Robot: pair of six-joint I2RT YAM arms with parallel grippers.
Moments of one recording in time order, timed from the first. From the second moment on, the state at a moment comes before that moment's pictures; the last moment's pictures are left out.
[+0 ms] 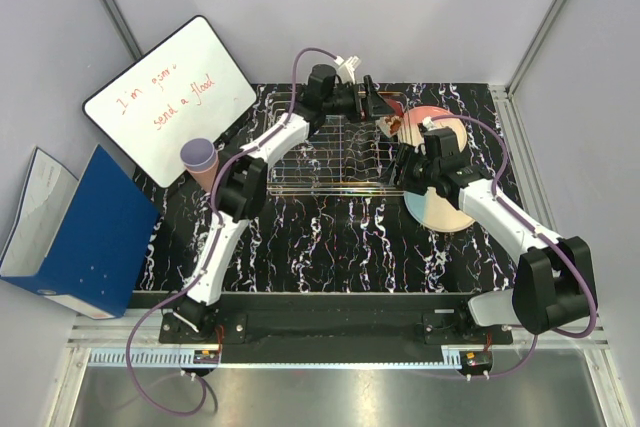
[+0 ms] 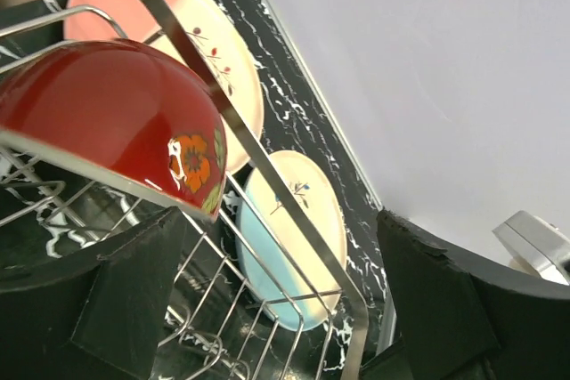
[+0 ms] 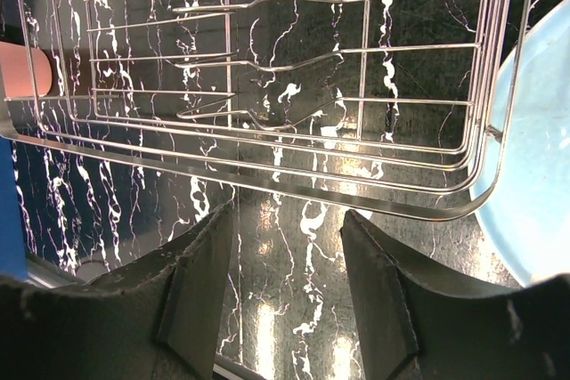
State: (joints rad) left arm -0.51 2.50 2.22 0.03 0.73 -0.77; right arm 0.31 1.36 0.93 -0.31 -0.23 0.57
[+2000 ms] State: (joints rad) left arm -0.65 2.57 2.26 -0.07 0.29 -0.30; right arm 0.31 1.01 0.85 -0.29 -0.03 0.61
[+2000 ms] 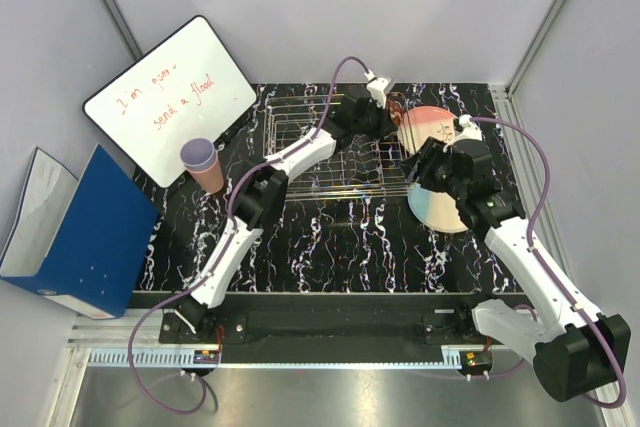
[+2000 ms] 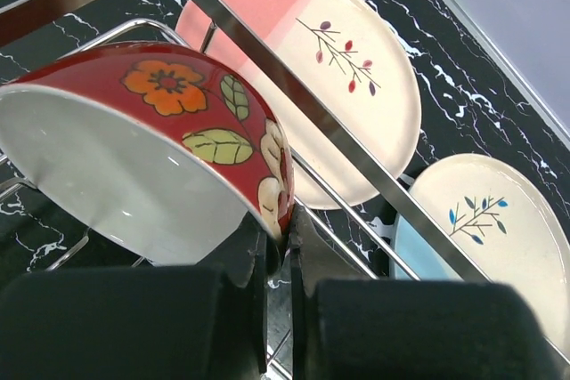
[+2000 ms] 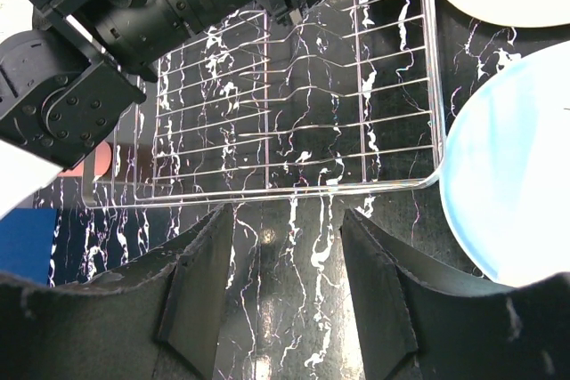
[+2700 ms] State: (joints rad) left arm -0.60 2.29 2.08 -0.27 0.26 -0.33; right arm 0.31 0.98 0.85 -0.29 -0.03 0.63
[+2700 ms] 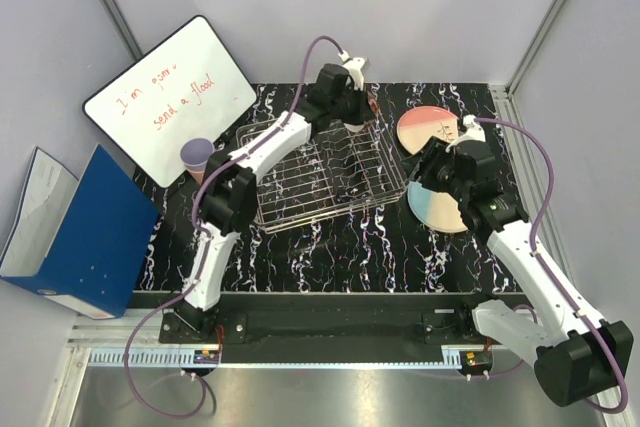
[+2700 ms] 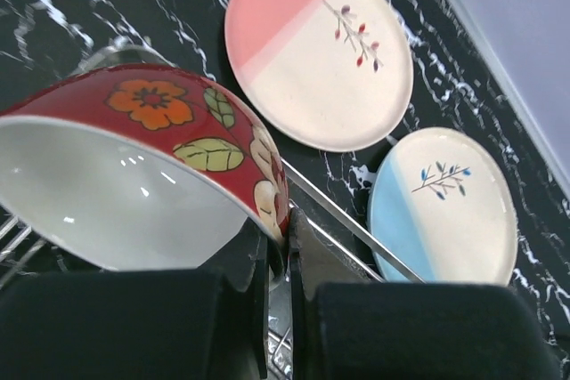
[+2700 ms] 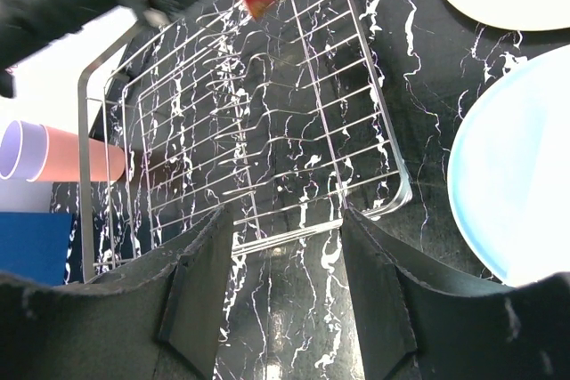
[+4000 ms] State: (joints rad) left arm -1.50 1.30 1.10 -0.49 -0.62 0.43; right arm 0.31 1.11 1.21 -0.61 0.04 0.64
